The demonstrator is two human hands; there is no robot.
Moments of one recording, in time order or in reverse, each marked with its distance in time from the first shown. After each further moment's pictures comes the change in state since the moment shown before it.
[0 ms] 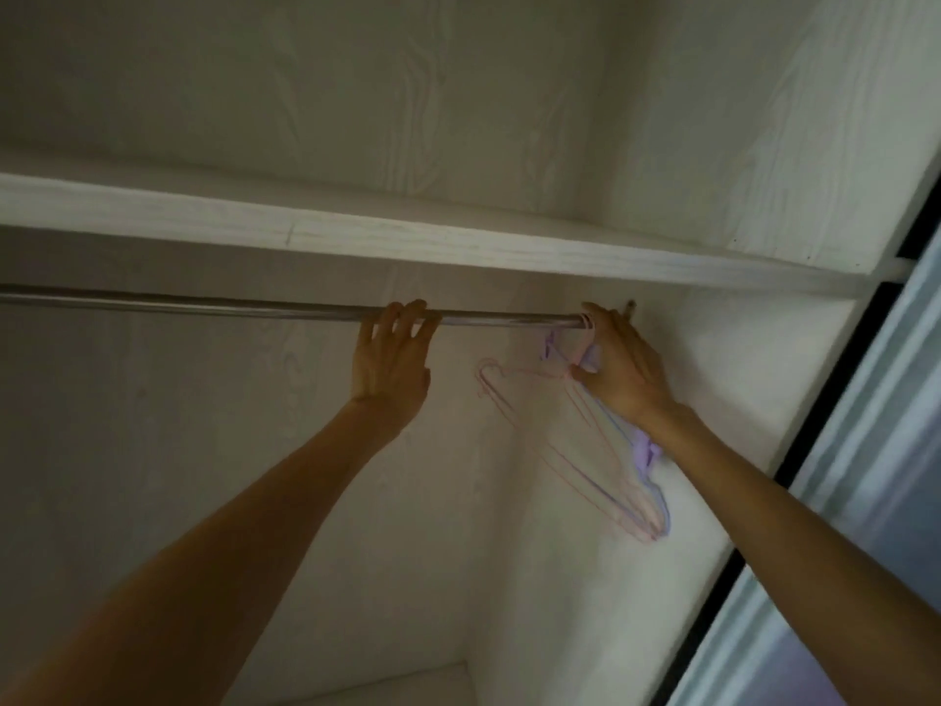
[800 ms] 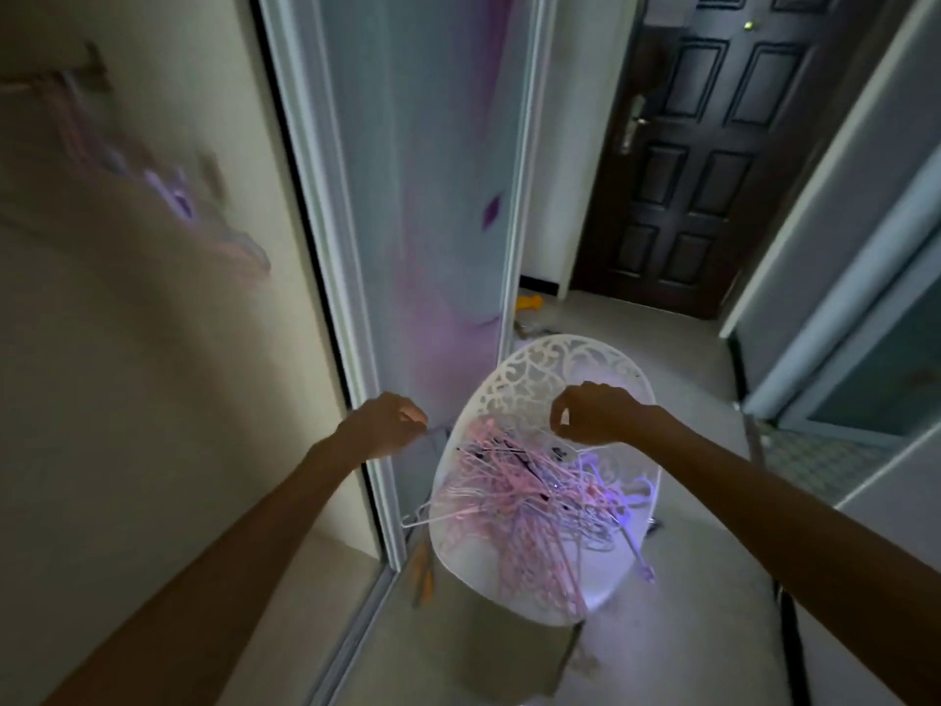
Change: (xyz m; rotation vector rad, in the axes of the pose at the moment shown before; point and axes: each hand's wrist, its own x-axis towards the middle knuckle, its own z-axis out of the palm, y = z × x) left_hand -0.310 0.256 0.002 -0.874 -1.171 0.586; right_hand -0.539 0.045 -0.120 -0.195 -0.668 0.928
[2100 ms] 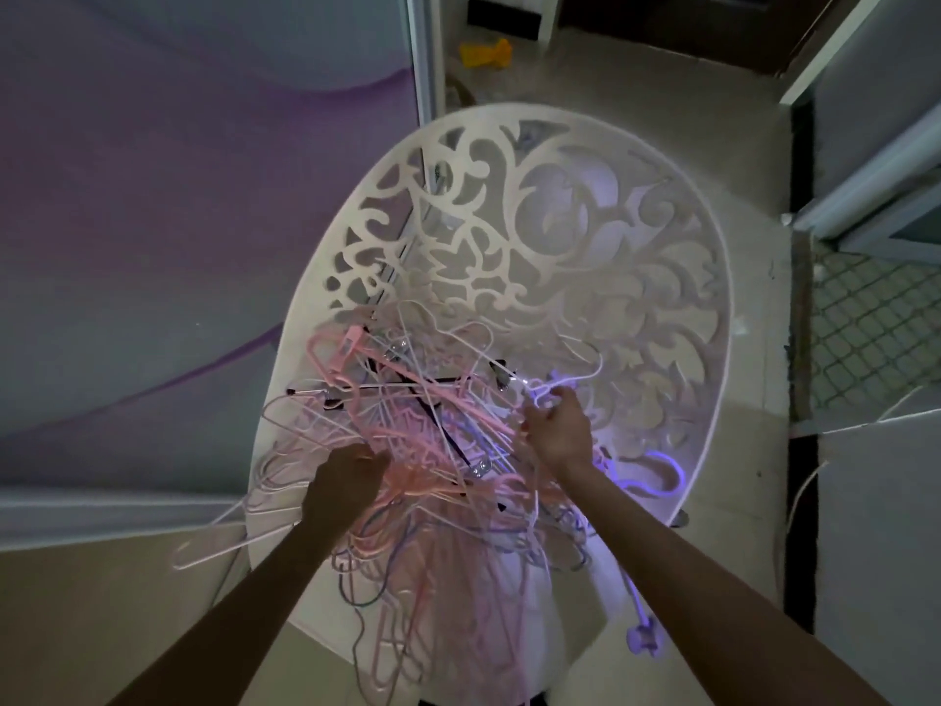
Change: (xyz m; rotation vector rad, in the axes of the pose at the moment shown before) left_hand 0.355 -0.136 0.375 0.006 -0.055 -0.501; right_hand 0.309 0.252 0.376 0.987 0.076 0.795
